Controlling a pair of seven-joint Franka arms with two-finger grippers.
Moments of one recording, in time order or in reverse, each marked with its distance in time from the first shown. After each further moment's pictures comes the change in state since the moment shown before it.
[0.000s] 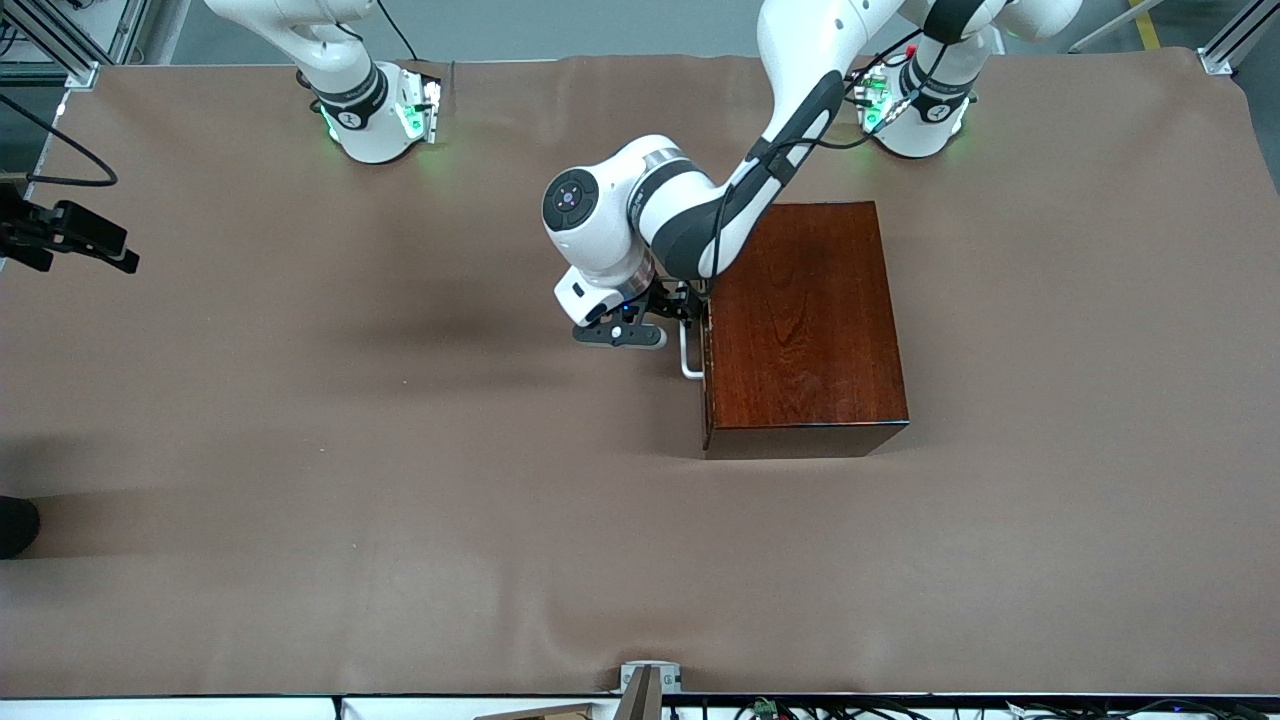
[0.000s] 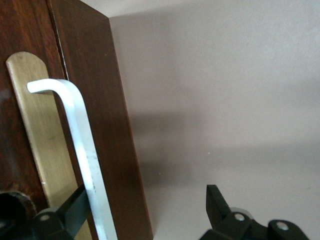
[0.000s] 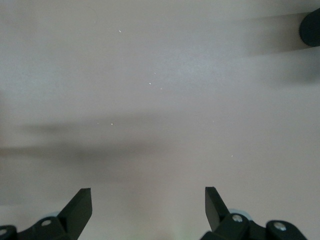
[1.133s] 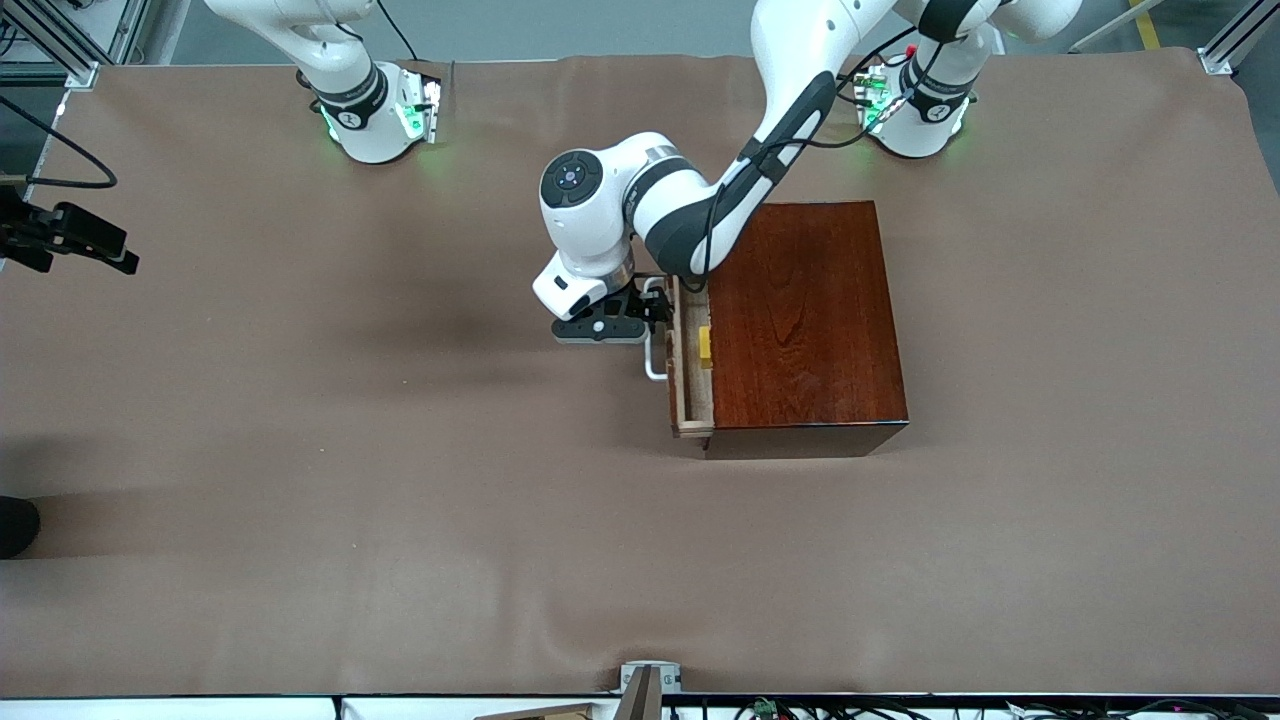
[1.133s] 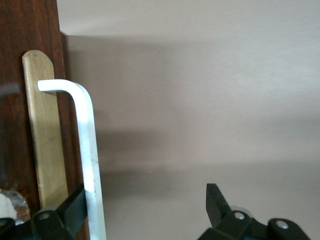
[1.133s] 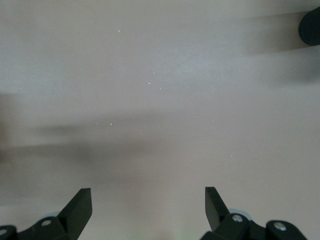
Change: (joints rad) left arm -0.019 0.004 -0.003 -0.020 -0.048 0.238 -0.118; right arm -0.003 0.002 -0.003 0.001 0.000 0.000 0.000
